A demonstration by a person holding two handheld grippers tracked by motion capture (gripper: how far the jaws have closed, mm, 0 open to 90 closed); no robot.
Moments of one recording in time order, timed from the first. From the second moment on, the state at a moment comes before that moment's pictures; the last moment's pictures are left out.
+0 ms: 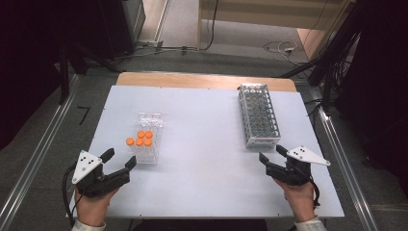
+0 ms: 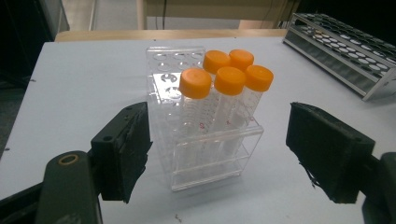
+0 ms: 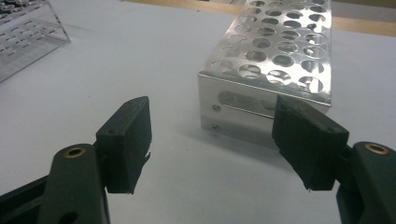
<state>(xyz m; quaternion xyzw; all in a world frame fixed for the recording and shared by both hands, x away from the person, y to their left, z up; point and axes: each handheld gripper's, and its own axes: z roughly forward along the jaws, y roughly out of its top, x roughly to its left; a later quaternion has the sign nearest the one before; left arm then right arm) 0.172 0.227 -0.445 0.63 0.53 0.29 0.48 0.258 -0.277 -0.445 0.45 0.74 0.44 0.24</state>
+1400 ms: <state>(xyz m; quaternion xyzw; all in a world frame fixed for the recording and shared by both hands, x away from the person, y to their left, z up) 0.180 0.260 -0.480 0.63 0.59 0.28 0.42 0.250 -0.361 -0.456 0.53 0.69 0.40 0.29</state>
